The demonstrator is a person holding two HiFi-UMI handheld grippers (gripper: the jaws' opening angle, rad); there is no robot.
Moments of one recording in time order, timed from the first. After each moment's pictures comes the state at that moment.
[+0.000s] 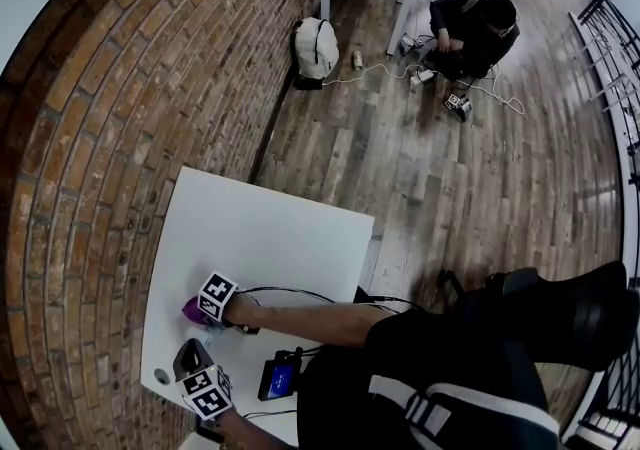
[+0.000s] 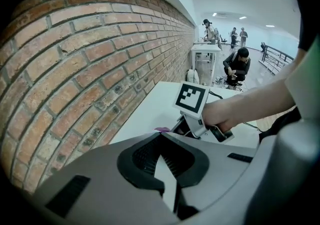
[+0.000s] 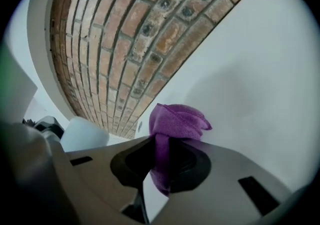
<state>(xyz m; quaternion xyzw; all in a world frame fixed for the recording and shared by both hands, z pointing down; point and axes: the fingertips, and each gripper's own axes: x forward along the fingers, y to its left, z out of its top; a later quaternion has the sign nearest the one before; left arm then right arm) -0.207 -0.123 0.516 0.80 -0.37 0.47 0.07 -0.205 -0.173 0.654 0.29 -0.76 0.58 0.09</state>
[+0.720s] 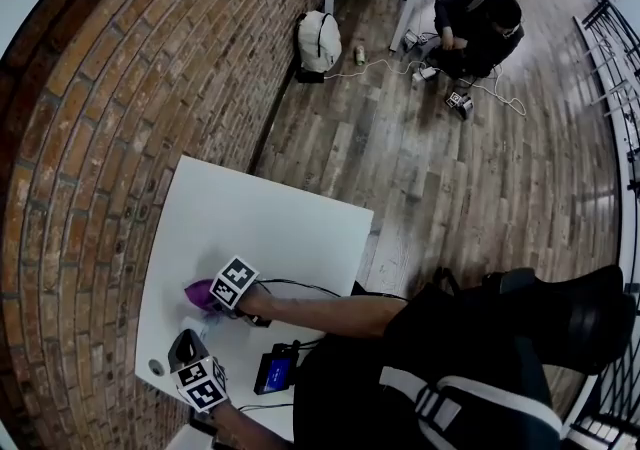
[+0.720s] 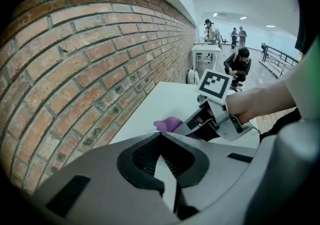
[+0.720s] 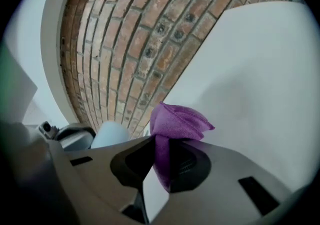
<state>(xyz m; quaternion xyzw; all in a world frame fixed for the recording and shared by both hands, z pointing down) -0.207 -0.124 0.513 0.80 -0.37 0.46 0.07 -0.169 -0.150 0.625 0.30 -0.75 0.59 0.02</state>
